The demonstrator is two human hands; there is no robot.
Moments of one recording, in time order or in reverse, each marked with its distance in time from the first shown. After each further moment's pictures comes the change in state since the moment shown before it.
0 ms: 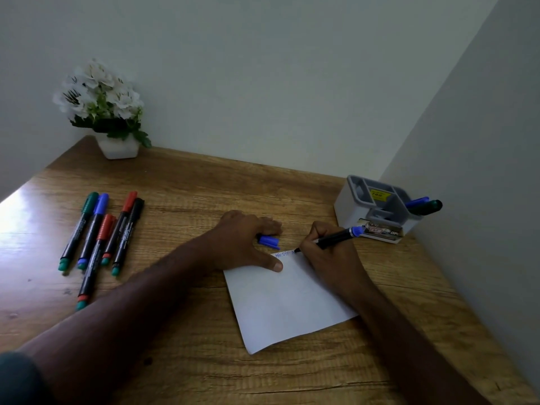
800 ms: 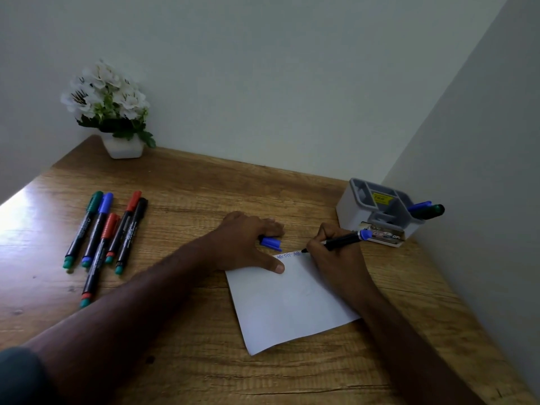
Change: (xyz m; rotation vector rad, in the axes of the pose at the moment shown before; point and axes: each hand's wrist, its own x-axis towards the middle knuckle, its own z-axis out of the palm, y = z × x) left_hand 0.001 -0.003 0.001 -0.011 -0.003 0.004; right_hand 0.001 0.005 -0.003 0.012 0.061 -0.010
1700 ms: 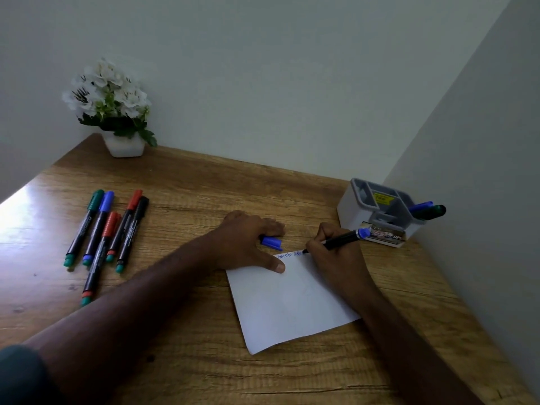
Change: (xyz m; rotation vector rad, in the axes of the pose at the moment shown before) left_hand 0.000 0.000 0.001 0.011 -0.014 -0.003; right_hand 0.002 0.001 0.001 -0.062 0.001 0.029
